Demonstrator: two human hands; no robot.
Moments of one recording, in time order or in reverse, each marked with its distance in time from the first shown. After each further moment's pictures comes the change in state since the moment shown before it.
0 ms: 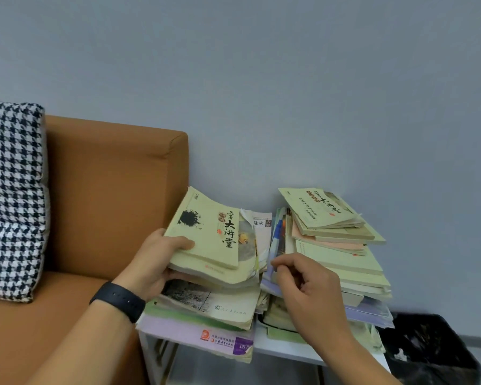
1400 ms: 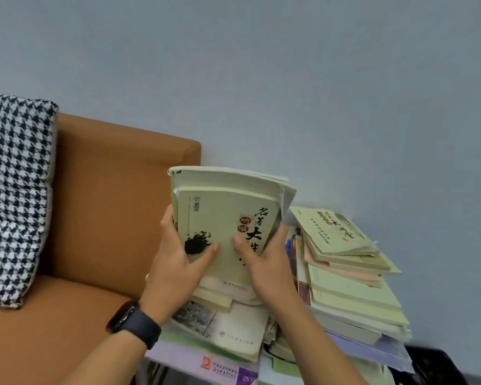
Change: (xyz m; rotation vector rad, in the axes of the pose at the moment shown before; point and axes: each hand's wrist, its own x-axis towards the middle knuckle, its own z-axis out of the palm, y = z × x) left_hand -0.002 -0.008 0.009 0.445 0.120 0.745; right_hand 0.071 -0.029 0.076 0.379 -0.138 0.173
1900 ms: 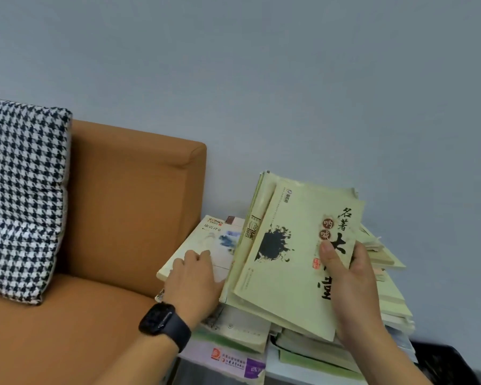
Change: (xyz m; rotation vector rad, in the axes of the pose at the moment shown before) left_hand -0.013 -0.006 0.020 0.968 -0.383 -0.272; right_hand -0.041 -0.011 -0.083 0.154 0.331 0.138
